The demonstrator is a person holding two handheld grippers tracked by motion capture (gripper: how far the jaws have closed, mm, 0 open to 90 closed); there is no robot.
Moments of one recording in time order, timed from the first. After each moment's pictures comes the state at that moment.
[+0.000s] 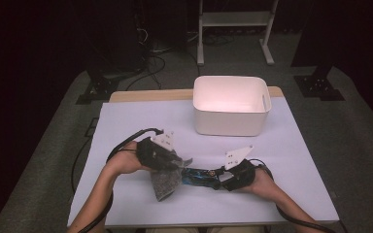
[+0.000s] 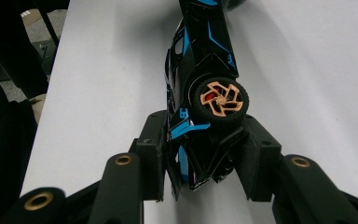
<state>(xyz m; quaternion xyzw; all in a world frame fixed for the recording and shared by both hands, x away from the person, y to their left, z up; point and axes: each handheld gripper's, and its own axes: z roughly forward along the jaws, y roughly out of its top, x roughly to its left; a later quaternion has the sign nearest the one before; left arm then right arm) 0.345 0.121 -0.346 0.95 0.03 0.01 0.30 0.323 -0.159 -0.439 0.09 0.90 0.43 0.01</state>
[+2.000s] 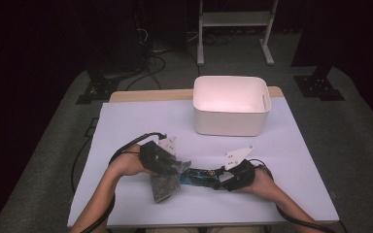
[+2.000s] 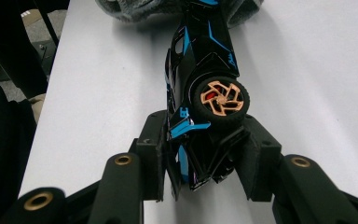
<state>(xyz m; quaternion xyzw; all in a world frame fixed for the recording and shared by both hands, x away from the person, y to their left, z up) 0.348 0.131 -0.365 0.96 0.05 0.00 0.26 0.323 -0.159 -0.440 0.09 0.90 0.43 0.01</state>
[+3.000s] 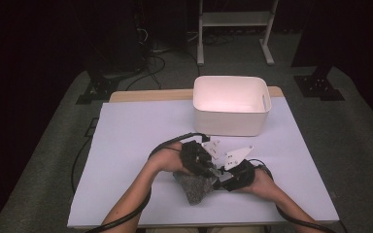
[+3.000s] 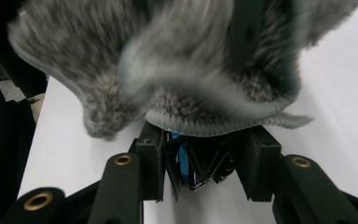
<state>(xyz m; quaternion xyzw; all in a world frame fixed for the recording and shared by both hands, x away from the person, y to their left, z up) 0.347 0.019 -0.365 0.97 -0.05 -0.03 0.25 0.322 -0.158 -0.440 0.09 0.90 0.43 0.01</state>
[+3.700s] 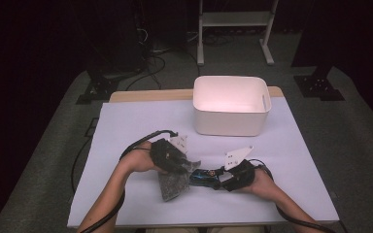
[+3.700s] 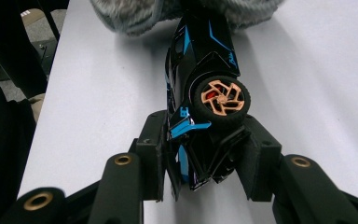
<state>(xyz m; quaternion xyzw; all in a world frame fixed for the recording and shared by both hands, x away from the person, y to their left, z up) 0.354 0.100 -0.362 0.97 0.03 -0.02 0.26 0.323 -0.159 -0.440 0.09 0.90 0.43 0.01</state>
